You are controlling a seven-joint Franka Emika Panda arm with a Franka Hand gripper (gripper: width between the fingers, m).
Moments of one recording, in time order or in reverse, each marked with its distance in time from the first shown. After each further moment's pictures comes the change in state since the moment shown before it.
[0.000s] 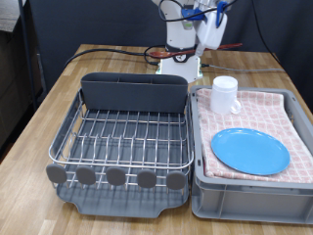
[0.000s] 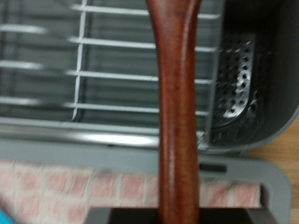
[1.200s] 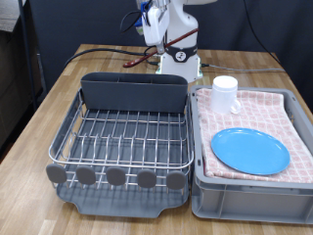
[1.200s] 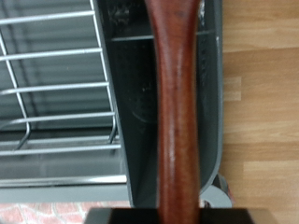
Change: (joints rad) arm 0.002 -0.196 -0.476 -0.150 0.207 0.050 -0.382
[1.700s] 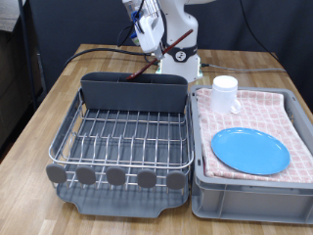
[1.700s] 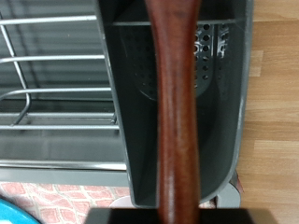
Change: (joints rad) arm 0.099 0.023 -0.211 -0.017 0.091 0.076 -0.189
